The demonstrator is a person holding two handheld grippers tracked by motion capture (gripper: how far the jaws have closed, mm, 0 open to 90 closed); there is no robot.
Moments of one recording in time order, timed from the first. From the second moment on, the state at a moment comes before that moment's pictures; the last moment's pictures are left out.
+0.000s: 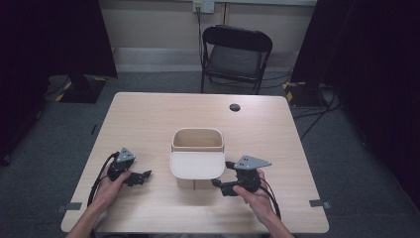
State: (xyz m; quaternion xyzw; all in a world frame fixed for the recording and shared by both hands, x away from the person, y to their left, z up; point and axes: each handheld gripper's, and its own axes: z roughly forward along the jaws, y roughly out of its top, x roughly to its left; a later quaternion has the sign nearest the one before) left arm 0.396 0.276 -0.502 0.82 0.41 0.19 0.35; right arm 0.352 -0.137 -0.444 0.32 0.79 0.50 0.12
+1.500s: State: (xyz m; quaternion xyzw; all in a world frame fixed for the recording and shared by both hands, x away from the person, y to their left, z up) left arm 0.396 0.276 -0.502 0.82 0.41 0.18 0.35; right arm 0.354 -0.131 -0.431 0.31 0.79 0.52 0.14
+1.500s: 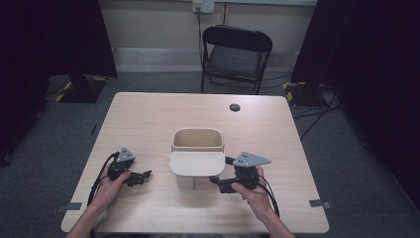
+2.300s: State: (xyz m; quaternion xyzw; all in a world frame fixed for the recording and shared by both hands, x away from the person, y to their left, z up) left arm 0.396 0.276 -0.502 0.82 0.41 0.18 0.35; right arm 0.357 -0.130 -0.429 0.31 0.78 0.52 0.14
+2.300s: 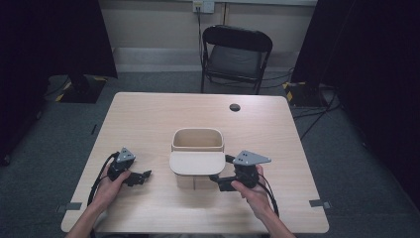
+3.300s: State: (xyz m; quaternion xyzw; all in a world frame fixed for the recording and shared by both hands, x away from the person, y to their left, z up) left arm 0.396 0.276 -0.502 0.82 0.41 0.18 0.35; right arm 0.356 -0.133 -0.424 0.32 0.77 0.53 0.14
